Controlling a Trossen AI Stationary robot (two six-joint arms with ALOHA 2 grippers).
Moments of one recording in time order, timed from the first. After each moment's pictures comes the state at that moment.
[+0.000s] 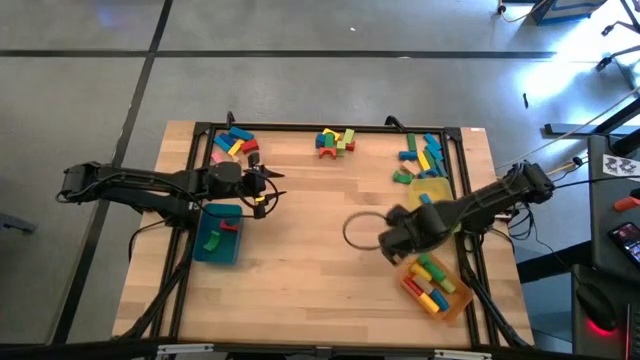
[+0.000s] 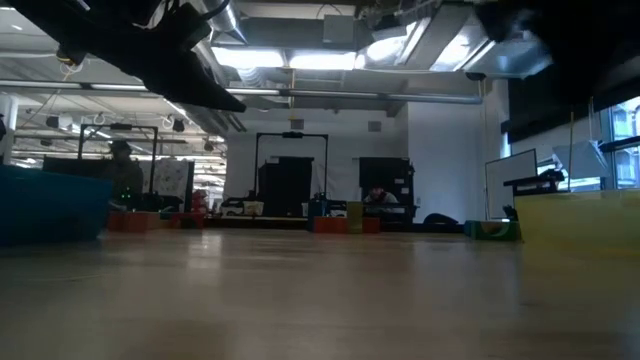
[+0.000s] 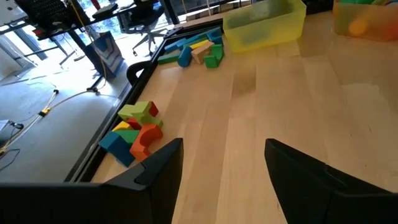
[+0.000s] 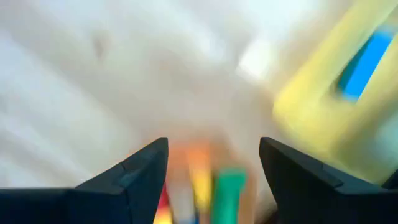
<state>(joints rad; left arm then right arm) 0.12 0.96 0.47 0.11 -0.20 0.26 0.38 1.52 1.31 -1.36 0.11 1.22</state>
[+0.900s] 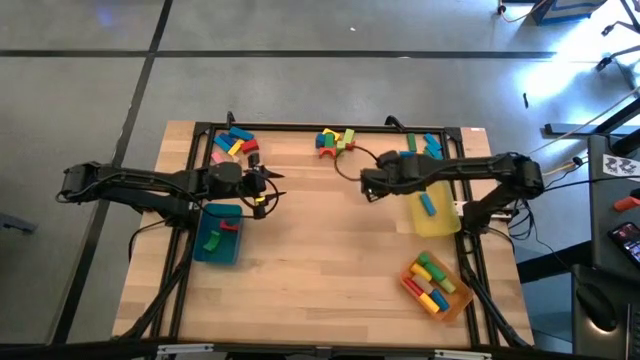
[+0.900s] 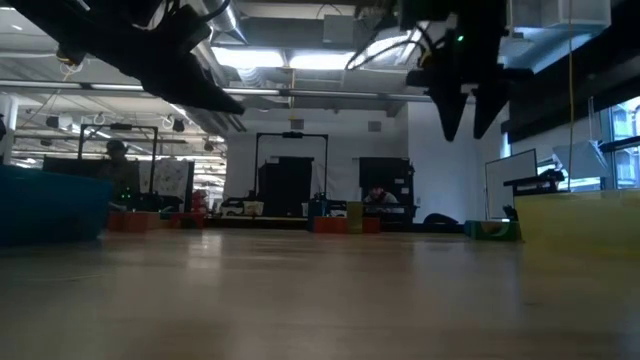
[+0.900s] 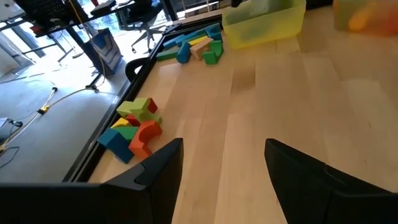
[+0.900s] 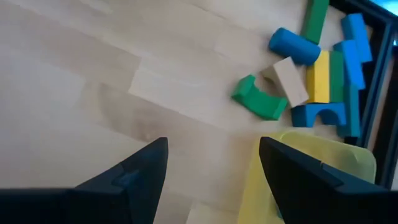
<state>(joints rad) 0.12 0.96 0.47 0.10 -0.20 0.26 -0.07 1.57 1.33 -1.28 0.42 1.11</state>
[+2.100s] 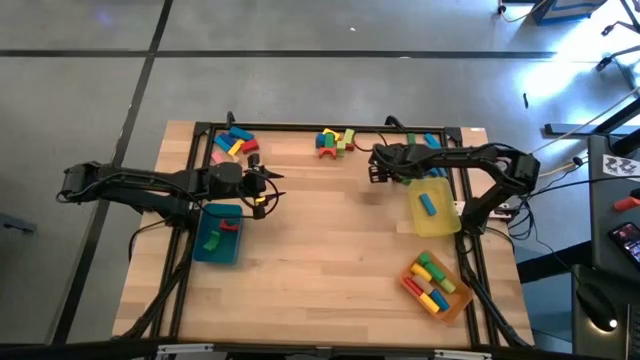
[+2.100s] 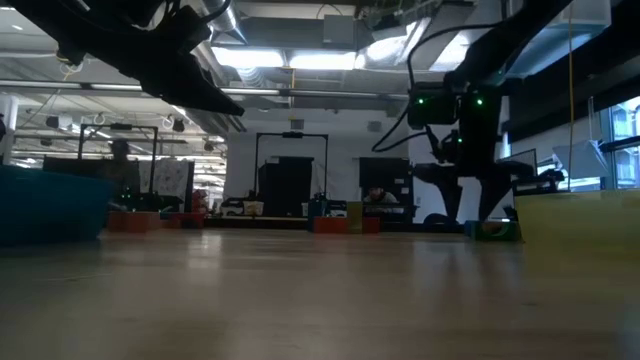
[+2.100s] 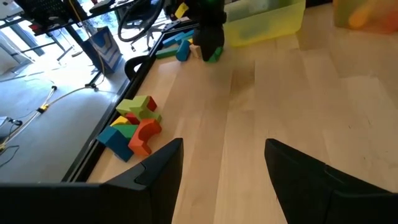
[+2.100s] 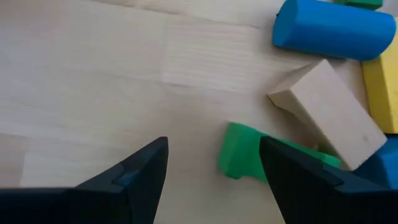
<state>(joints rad) 0.12 0.96 0.47 0.09 -0.20 0.26 -0.45 1.59 0.89 -0.67 0.31 0.96</state>
